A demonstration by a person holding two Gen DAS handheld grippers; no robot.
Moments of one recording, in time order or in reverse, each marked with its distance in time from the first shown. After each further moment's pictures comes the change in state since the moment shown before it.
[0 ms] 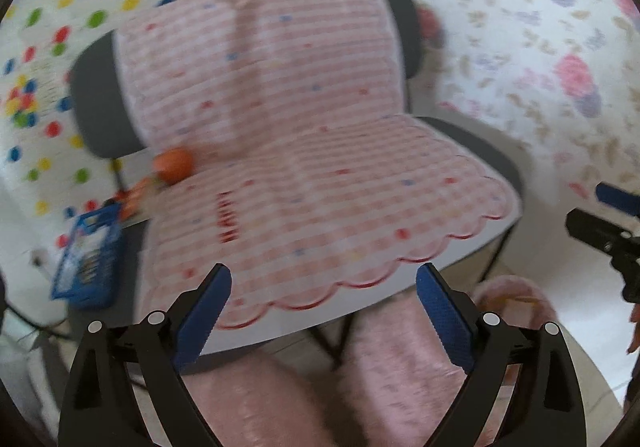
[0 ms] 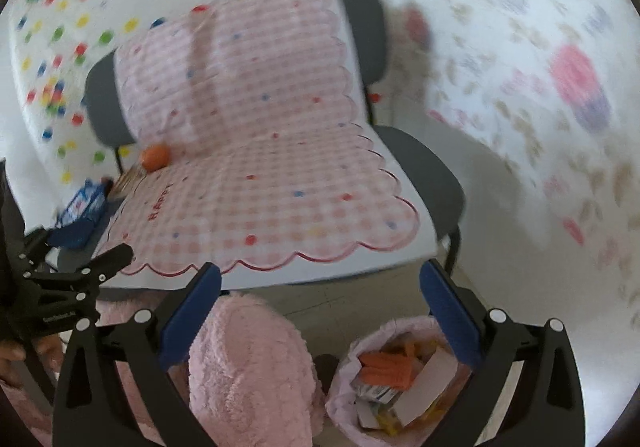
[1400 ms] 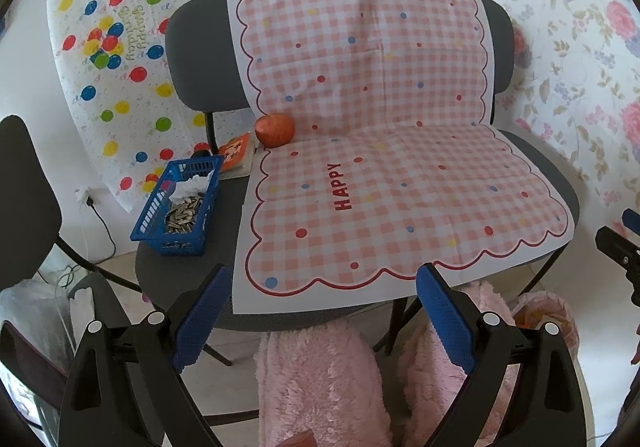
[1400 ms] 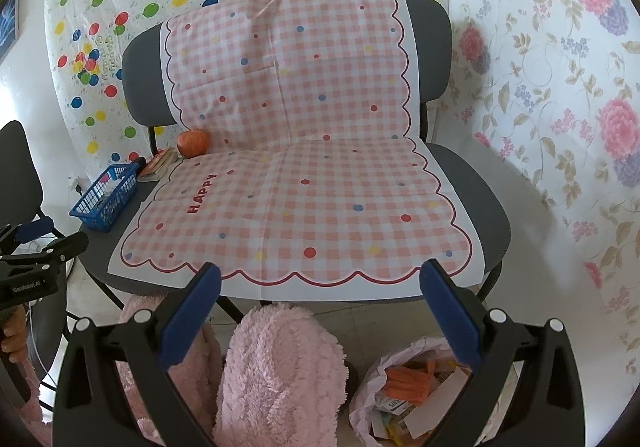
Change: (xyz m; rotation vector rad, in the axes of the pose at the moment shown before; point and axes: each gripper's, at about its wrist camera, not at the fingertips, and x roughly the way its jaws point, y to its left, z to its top) left arm -0.038 0.075 -0.013 -0.175 0.063 0.173; right arm 0.005 0.046 0.016 -0.083 0.024 0.058
